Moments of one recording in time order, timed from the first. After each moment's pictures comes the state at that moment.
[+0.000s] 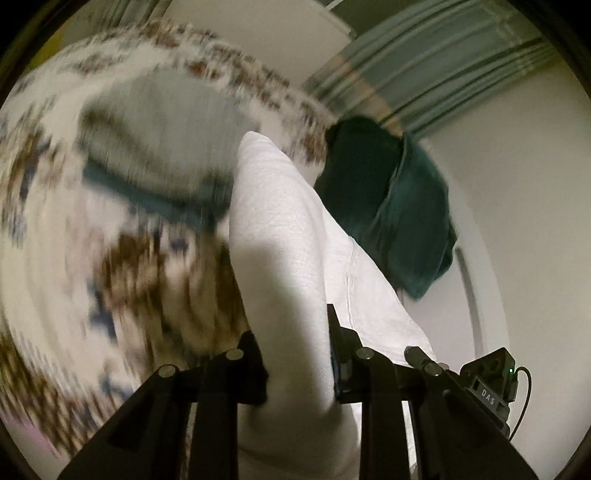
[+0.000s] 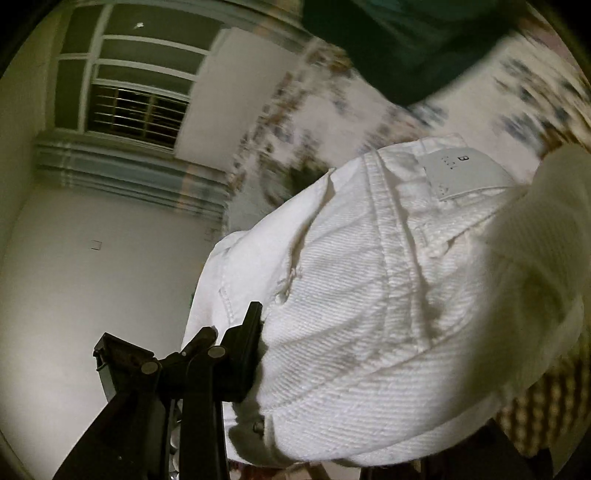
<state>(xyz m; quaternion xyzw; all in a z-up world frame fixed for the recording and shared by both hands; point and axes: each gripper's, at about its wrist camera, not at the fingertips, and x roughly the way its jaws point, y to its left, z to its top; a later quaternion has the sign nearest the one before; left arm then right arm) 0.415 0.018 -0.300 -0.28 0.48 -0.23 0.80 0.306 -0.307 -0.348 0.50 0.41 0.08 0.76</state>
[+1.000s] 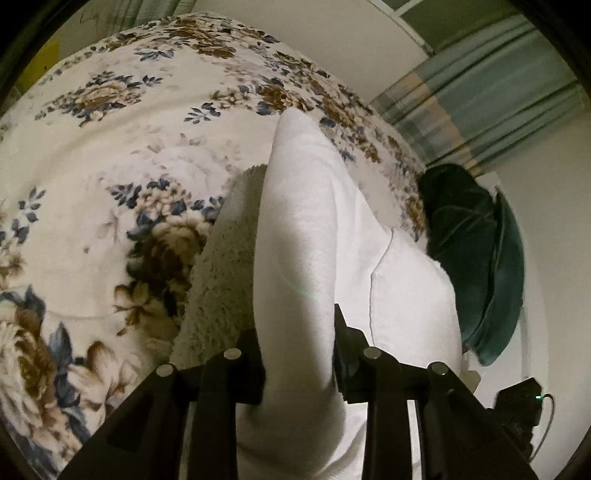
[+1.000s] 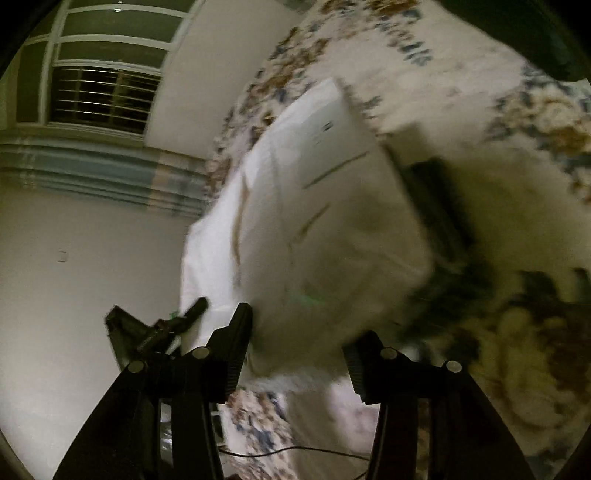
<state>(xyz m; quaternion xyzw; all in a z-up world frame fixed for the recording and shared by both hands) 0.728 0.203 -0.436 -0.23 0.53 -0.17 0.80 0.645 -0.140 -0.472 0.49 0.47 0.05 0.74</state>
